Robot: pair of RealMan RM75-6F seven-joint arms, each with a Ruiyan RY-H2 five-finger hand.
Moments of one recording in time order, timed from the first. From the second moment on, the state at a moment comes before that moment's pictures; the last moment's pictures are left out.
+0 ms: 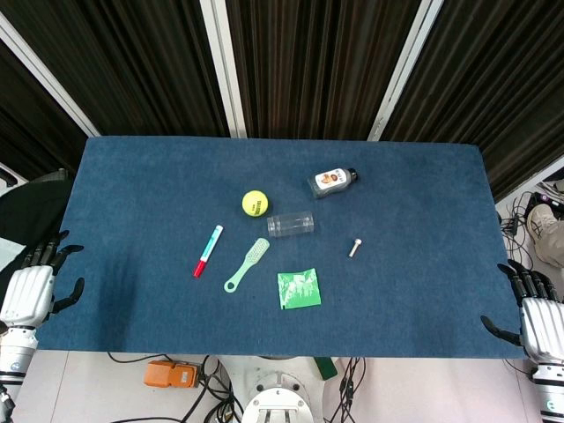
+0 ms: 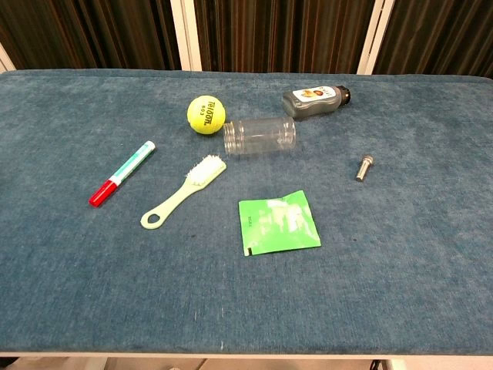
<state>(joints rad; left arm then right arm) -0.13 -1.07 -0.02 -1.68 1.46 1.37 -0.12 -0.02 -1.07 0.04 -1.74 -1.49 1.52 -0.02</state>
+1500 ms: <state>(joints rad) -0.11 -1.06 -0.04 -1.70 1.40 1.38 -0.10 0.51 -1.22 0.18 -1.31 -1.45 0.95 -0.04</state>
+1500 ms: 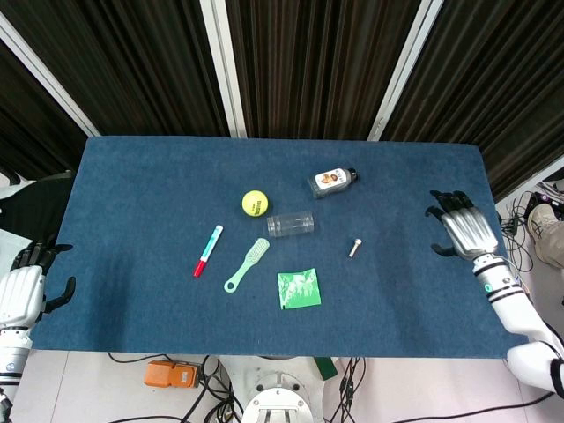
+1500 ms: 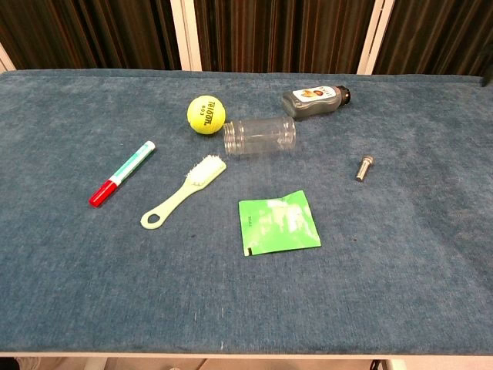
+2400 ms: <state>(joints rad) -0.11 -1.06 -0.05 -1.70 1.39 1.38 -0.10 0.78 -1.48 0.07 -1.15 -1.60 0.80 0.05</state>
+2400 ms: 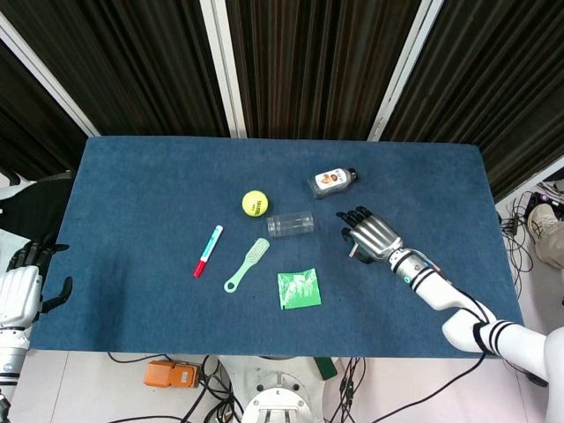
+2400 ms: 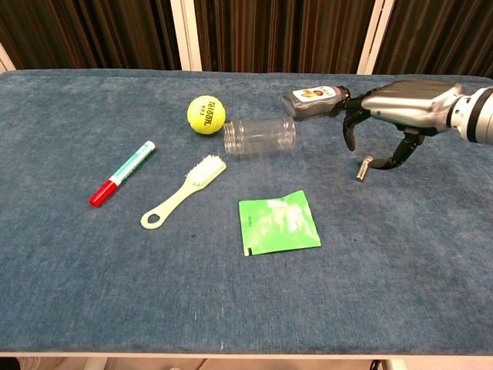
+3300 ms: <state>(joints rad) -0.11 -1.06 -0.05 -1.71 1.38 1.37 -0.09 0.82 -1.58 0.02 -0.96 -1.57 0.77 0.13</state>
